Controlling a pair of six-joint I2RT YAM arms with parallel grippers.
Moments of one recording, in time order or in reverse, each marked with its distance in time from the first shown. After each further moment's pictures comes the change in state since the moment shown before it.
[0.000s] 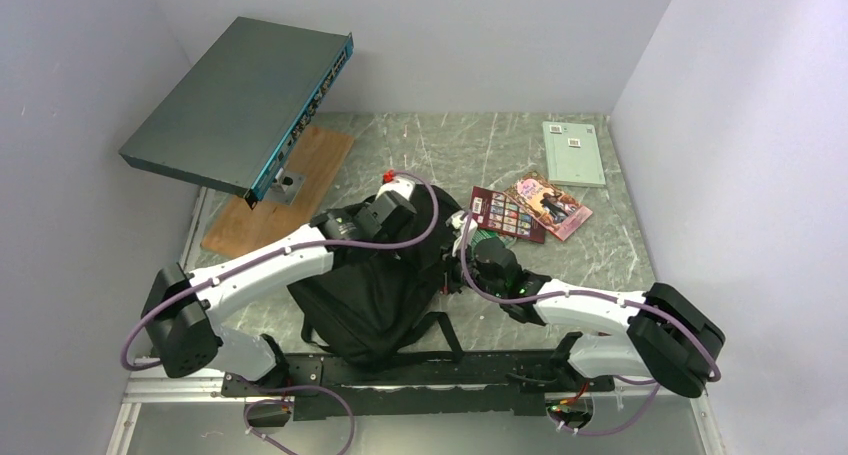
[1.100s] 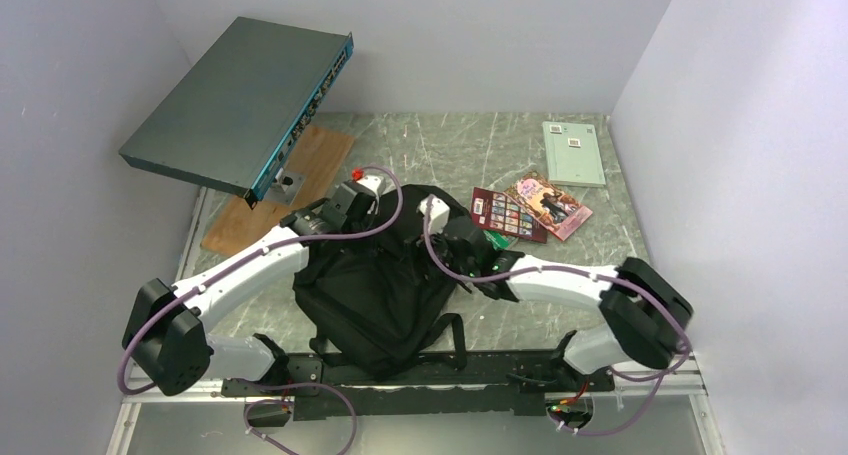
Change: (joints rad) left arm 0.249 -0.103 -0.176 0.140 0.369 0.011; right arm 0.032 0.151 0.233 -0.174 0.065 -0.123
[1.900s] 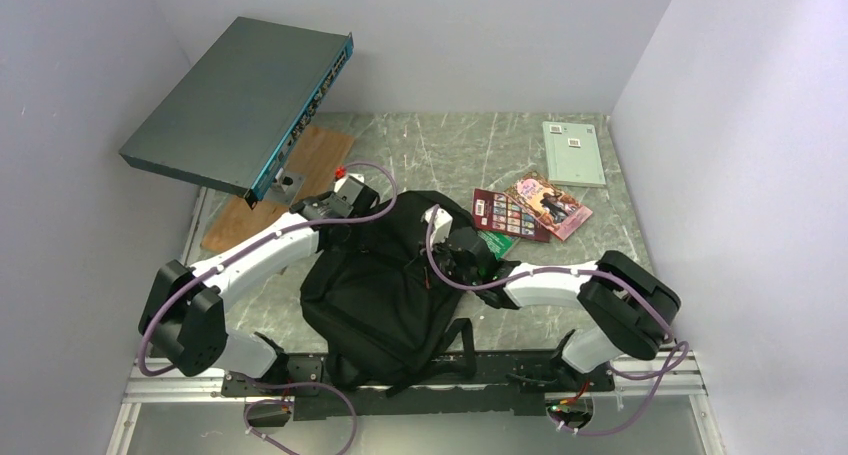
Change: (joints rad) left arm 0.054 0.107 0.058 -0.150 -0.273 -0.089; right arm -0.014 0.129 -0.080 0.215 -0.047 0.041
